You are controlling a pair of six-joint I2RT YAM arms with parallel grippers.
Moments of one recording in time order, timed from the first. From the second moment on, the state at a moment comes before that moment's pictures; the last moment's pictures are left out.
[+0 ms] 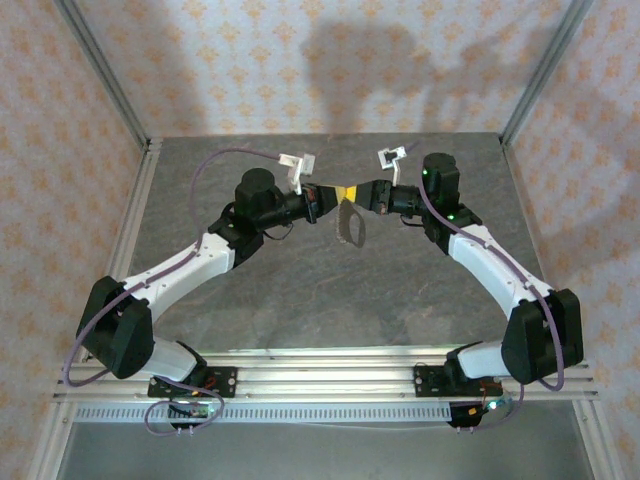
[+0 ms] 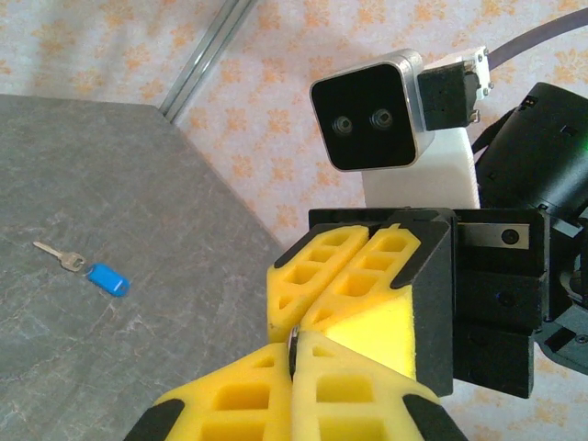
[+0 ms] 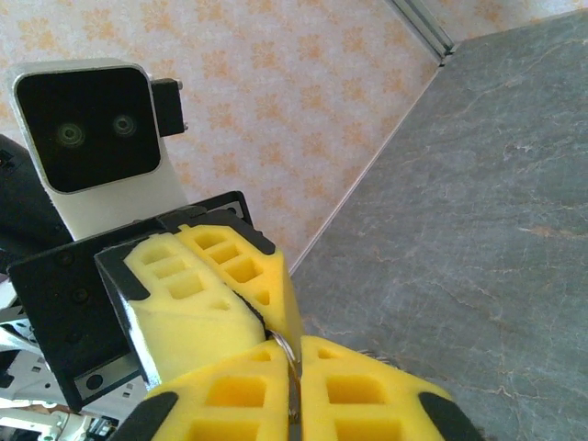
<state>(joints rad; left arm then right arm) -0.55 1.43 1.03 0.29 0.50 -0.64 0.31 1.36 1.02 0.11 -0.97 0.64</state>
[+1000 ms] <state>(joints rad) -0.56 1.43 1.02 0.26 0.46 -0.67 0.29 1.33 1.00 0.11 -0.91 0.64</state>
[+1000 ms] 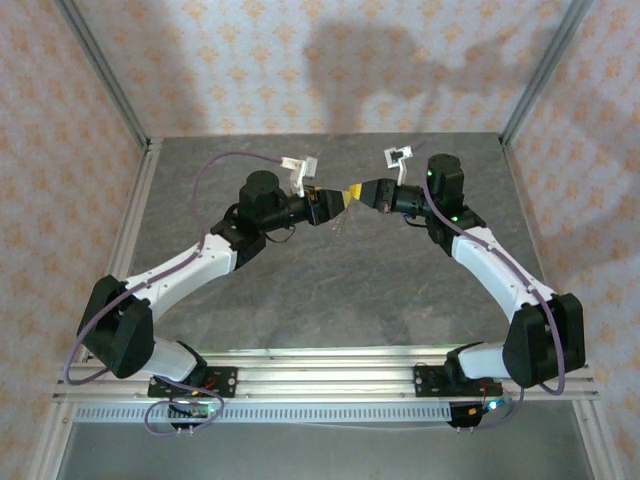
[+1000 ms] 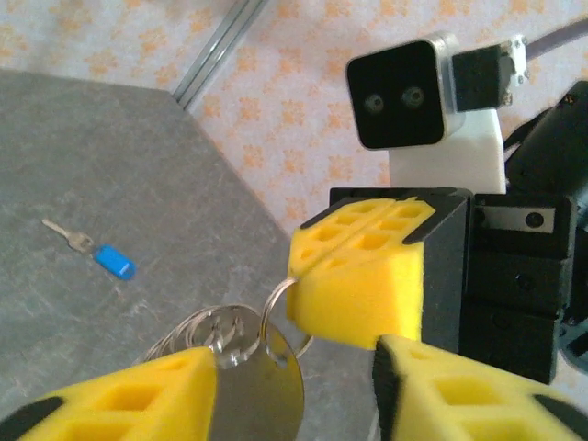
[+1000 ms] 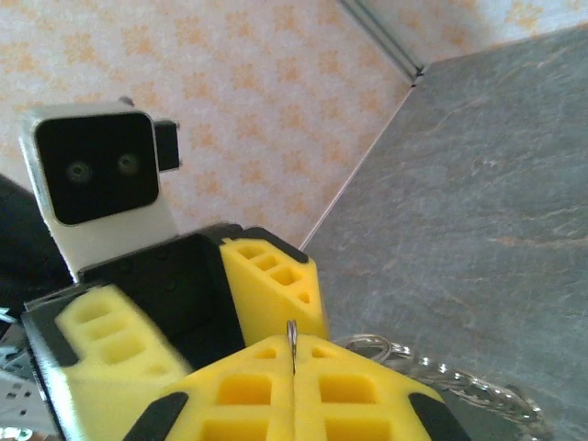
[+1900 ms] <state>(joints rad) -0.52 1.48 1.03 0.51 0.50 -0.88 0.29 1.29 0.90 0.50 -0.82 0.89</state>
